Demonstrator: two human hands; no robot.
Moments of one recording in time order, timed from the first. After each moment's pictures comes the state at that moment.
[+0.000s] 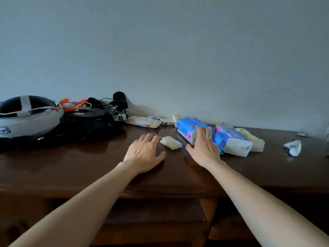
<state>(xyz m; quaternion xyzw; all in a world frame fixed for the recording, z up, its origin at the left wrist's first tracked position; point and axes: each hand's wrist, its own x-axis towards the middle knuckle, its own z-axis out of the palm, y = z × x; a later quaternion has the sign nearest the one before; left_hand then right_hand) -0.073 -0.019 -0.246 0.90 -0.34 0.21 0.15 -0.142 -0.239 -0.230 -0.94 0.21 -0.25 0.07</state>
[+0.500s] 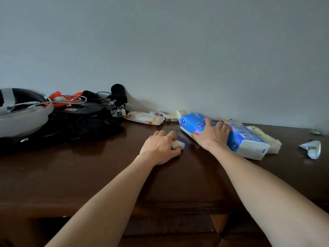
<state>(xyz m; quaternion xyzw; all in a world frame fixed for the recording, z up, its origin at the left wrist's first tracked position) -0.024 -0.077 -0.244 0.91 -0.36 0.12 0.18 -0.061 -0.283 -0.221 -0.92 0.33 -0.21 -0.04</state>
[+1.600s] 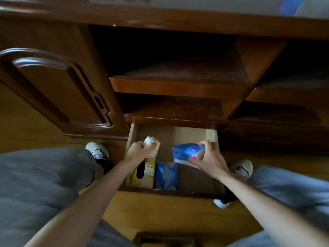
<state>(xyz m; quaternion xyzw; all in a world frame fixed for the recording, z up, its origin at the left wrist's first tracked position) -0.289 0.171 -0.602 0.86 0.05 -0.27 0.44 -0.397 -0.105 -0.614 -0.95 0.17 0.02 0.27</state>
